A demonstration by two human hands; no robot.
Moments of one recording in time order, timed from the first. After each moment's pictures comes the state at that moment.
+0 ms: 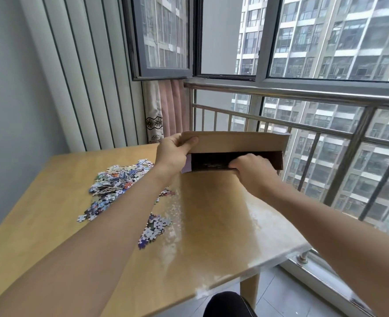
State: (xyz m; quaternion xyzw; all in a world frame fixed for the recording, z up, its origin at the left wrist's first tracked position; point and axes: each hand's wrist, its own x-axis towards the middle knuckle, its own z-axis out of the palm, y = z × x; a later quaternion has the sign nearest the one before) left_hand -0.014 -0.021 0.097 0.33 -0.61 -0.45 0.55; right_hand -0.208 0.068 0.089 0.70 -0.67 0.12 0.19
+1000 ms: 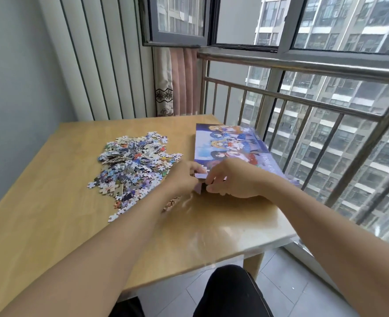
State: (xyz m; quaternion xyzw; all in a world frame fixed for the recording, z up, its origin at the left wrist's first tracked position) left_hand 0.013 -0.003 -0.001 0.47 -0.75 -0.37 0.28; right_hand -0.140 0.090 0.074 0.76 -0.62 0.09 -0.16
